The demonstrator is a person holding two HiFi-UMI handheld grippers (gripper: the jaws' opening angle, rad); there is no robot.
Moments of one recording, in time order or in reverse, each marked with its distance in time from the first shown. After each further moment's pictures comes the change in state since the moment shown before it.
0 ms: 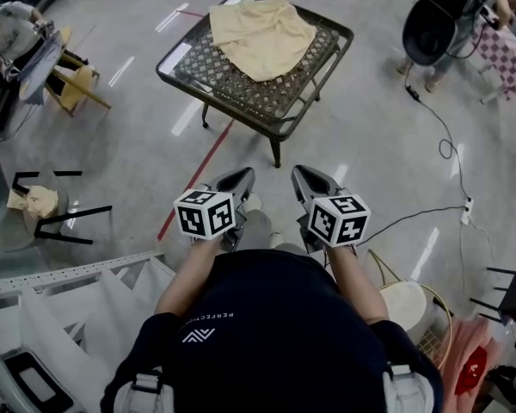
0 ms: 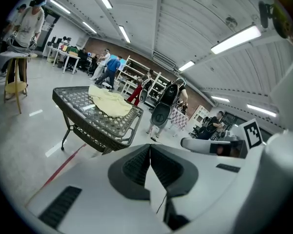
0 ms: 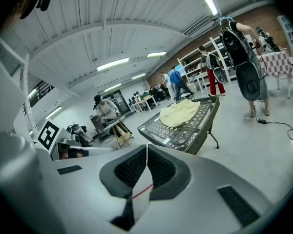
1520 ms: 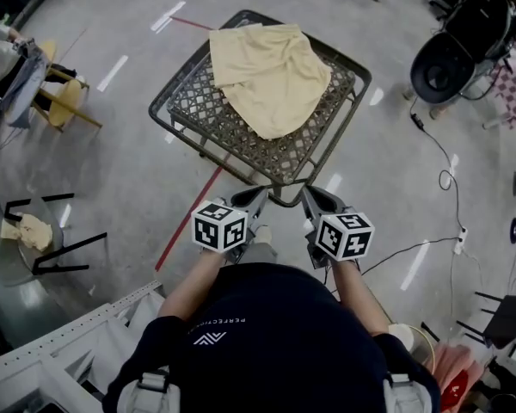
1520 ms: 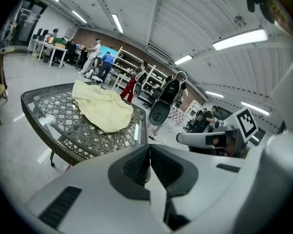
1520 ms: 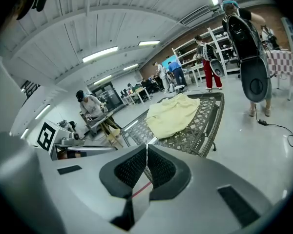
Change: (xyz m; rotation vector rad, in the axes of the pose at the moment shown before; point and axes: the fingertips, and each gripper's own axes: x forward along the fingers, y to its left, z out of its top) left arm 0.136 0.093 0.094 0.040 0.090 -0.106; right arm 0.145 -0.093 0.080 0.041 0.115 -0.075
